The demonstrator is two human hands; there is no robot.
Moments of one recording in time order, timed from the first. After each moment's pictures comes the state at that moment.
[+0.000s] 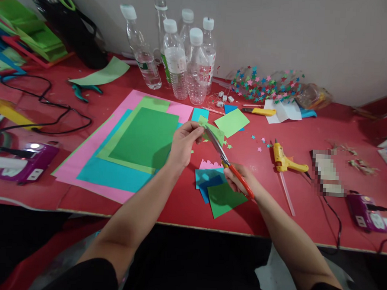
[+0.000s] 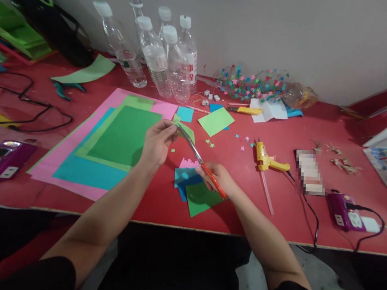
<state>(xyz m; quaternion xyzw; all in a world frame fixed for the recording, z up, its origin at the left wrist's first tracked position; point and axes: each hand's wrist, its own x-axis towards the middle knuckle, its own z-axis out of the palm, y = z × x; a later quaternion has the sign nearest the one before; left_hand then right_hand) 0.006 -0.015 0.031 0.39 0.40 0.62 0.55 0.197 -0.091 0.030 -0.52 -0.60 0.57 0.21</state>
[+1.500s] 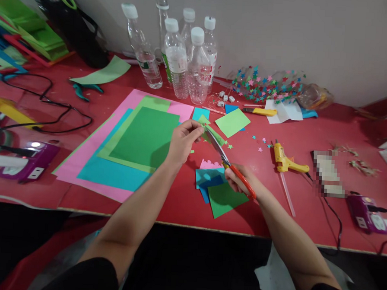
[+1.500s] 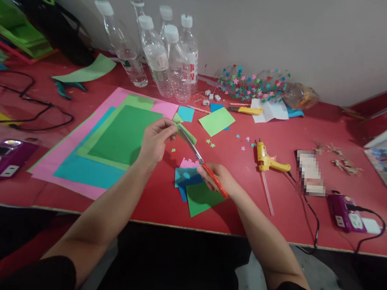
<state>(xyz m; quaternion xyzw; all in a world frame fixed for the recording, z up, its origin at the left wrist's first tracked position) -0.002 -0.013 0.032 0.46 0.42 0.60 0.50 0.204 -0.089 0.029 -0.52 -0.61 0.57 0.18</state>
